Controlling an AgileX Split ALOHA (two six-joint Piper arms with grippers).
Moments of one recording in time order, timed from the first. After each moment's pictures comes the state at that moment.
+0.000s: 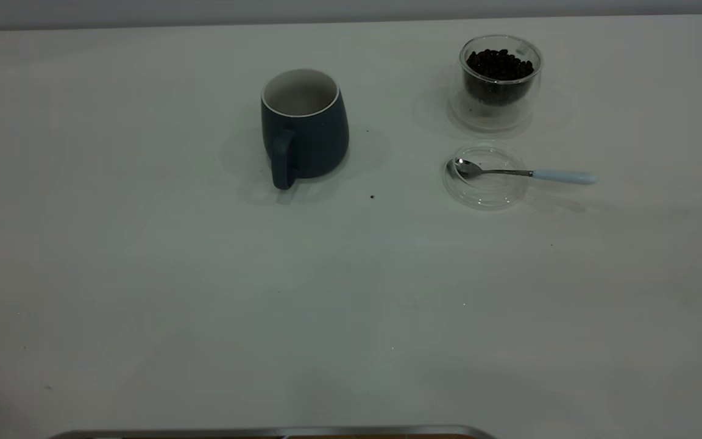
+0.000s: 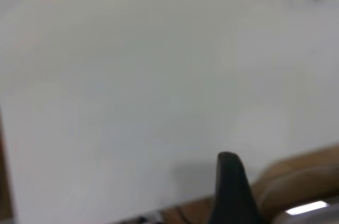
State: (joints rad) left arm -0.47 0.72 -0.93 0.23 1.17 -0.14; right arm 0.09 -0.01 -0.48 0.04 1.12 -0.02
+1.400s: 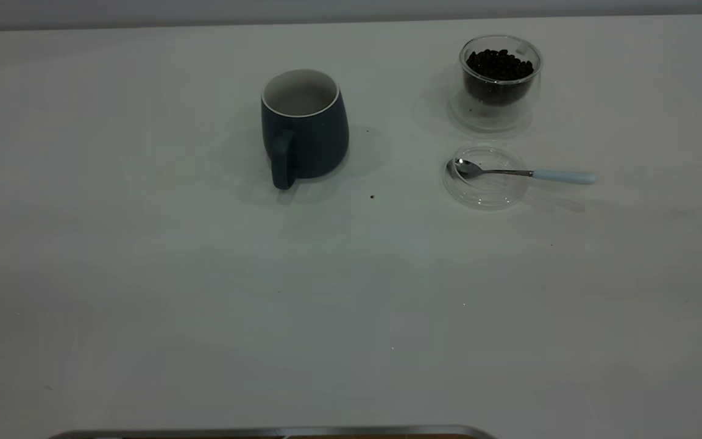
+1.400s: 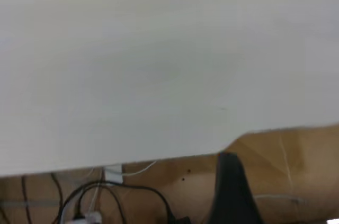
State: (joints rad) left arm -0.11 0.16 -0.49 0.01 1.13 -0.02; right arm 0.09 -0.01 -0.48 0.04 1.12 -0.02
